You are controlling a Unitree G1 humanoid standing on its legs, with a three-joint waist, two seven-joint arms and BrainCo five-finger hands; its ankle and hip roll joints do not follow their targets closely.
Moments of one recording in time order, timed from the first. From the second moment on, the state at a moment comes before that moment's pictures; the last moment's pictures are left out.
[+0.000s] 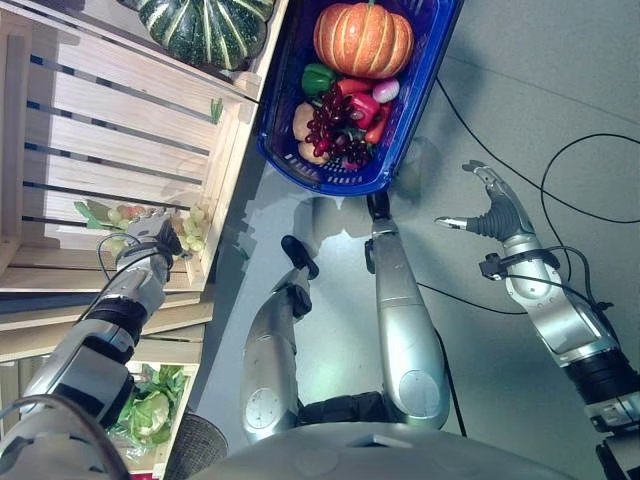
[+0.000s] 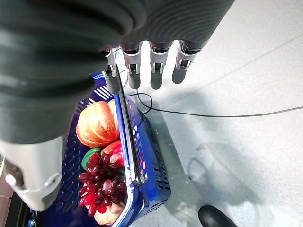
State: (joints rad) left arm -0.51 0.70 -0.51 0.82 0.53 0.28 0.15; right arm -0.13 -0.77 0.22 0.02 -0.15 0.03 -0.26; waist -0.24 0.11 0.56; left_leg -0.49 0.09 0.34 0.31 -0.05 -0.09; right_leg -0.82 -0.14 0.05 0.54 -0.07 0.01
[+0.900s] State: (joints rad) left arm -0.58 0.65 -0.62 1.00 0.73 0.54 0.53; right arm -0.18 -0.78 0.33 0.15 -0.14 -0.07 -0.41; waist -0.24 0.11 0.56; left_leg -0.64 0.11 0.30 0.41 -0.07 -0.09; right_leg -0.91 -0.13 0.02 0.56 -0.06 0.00
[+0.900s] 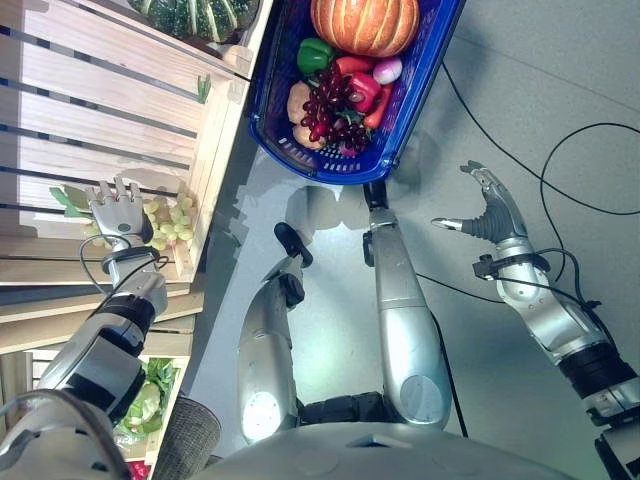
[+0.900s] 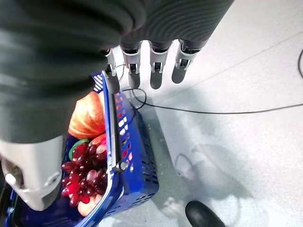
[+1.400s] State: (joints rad) left arm -0.60 0.62 -0.63 1.04 0.71 0.56 0.47; right arm -0.21 -0.77 0.33 0.16 -0.12 -0.08 -0.41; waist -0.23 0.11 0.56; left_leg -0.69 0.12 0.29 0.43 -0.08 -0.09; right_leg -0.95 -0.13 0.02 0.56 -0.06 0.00
